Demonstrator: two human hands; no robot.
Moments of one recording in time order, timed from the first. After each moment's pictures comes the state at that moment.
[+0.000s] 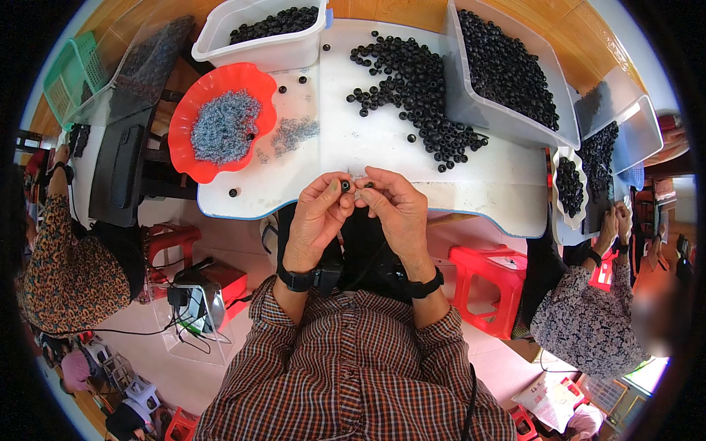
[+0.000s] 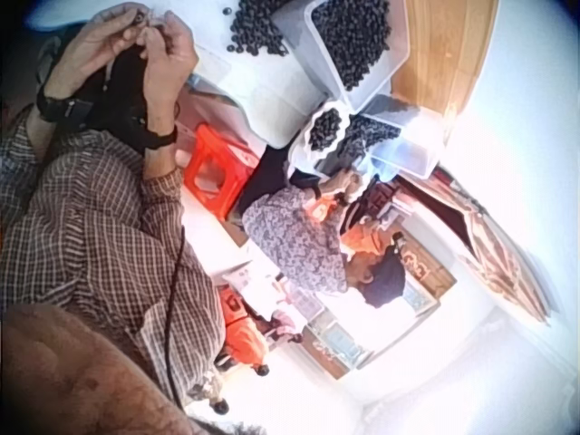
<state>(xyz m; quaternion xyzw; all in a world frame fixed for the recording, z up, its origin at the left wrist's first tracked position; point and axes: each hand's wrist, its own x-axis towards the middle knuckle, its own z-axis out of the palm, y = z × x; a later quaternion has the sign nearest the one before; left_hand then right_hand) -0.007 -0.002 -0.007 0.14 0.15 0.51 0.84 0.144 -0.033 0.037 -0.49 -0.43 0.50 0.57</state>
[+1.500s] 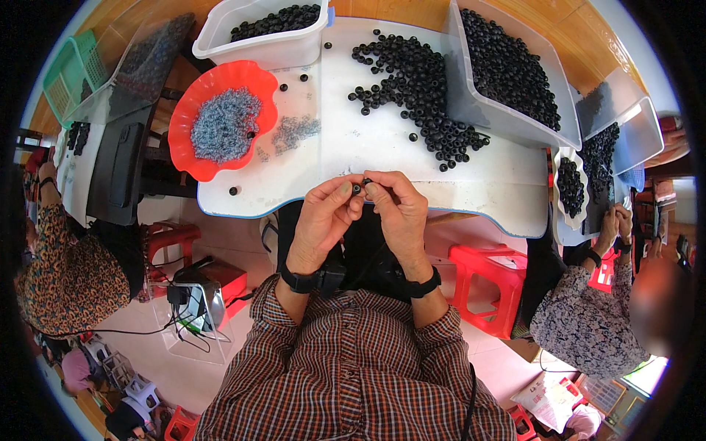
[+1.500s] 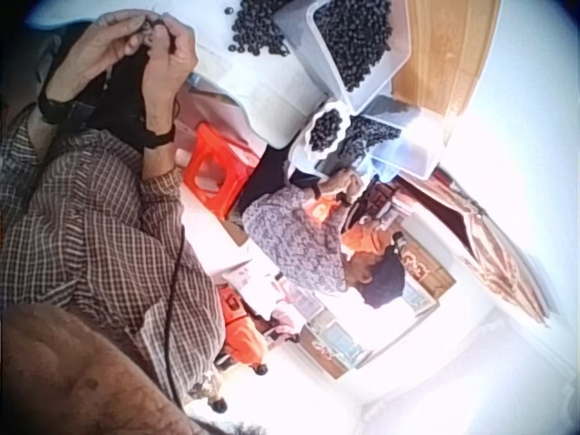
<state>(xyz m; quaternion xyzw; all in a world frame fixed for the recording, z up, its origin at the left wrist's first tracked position) 0.000 -0.007 0.003 0.17 0.18 0.49 0.84 0.140 -0.034 0.042 -0.58 -0.46 0.42 0.53</state>
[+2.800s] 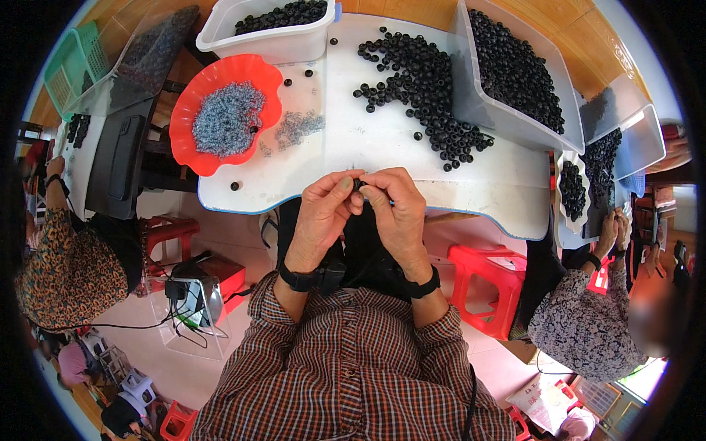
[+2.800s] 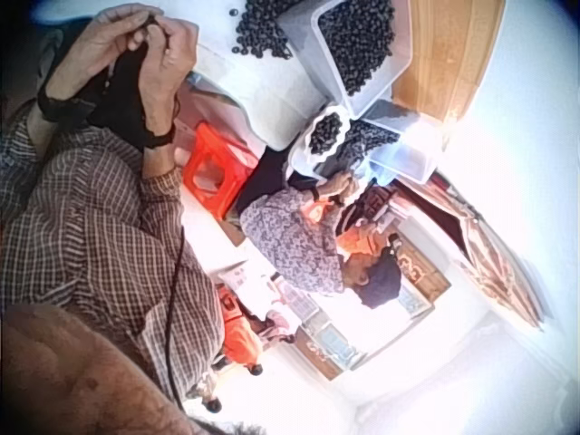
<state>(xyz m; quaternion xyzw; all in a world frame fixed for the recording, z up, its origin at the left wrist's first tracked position) -0.001 -0.007 0.003 0.18 0.22 0.52 0.81 0.135 -0.030 0.043 -0.55 -0.58 0.30 0.52</state>
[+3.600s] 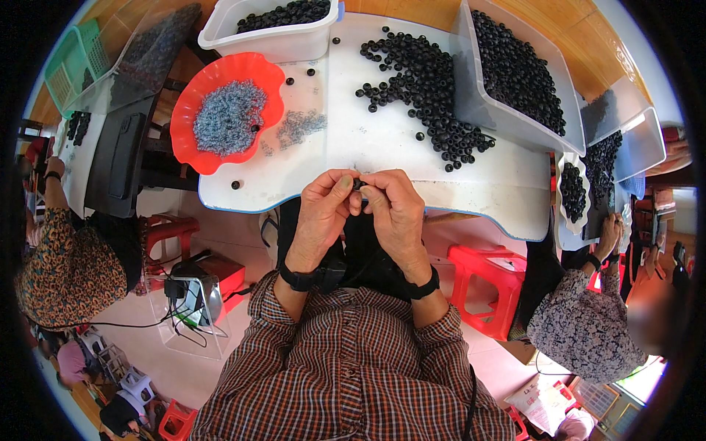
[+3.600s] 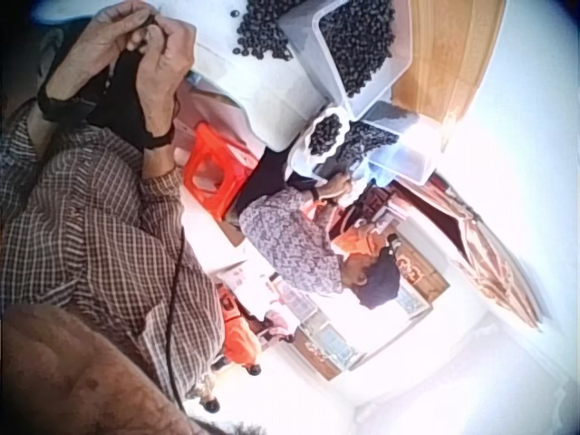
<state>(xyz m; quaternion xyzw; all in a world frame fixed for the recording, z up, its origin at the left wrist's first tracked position) -0.002 -0.008 0.001 0.20 0.23 0.53 0.79 0.131 -0.031 0.040 -0.54 -0.58 0.32 0.52</state>
